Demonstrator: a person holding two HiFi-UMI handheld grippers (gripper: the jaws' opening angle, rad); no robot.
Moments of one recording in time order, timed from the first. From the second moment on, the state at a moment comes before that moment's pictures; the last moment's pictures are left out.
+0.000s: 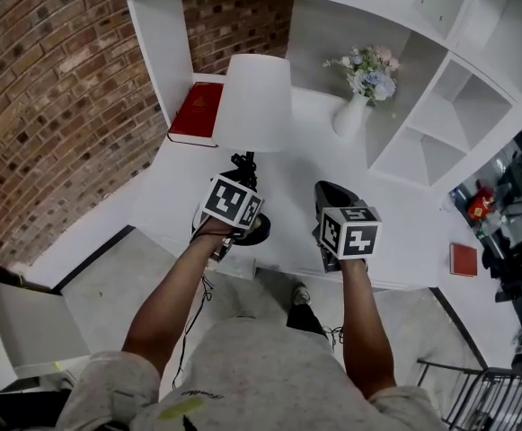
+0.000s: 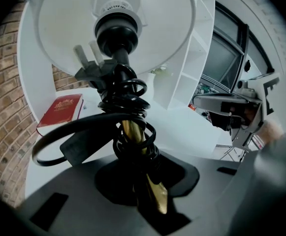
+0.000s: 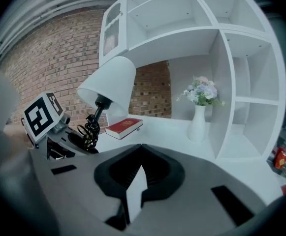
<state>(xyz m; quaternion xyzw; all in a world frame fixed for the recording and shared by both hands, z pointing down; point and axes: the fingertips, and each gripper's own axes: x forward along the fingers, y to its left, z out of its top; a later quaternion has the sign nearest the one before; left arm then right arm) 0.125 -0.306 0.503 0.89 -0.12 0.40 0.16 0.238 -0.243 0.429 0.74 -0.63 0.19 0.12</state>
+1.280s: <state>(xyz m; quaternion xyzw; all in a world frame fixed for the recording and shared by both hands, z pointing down) 0.174 -0.357 0.498 0.86 -0.27 0.38 0.21 0.304 -0.340 0.419 0.63 -0.75 0.18 0.13</state>
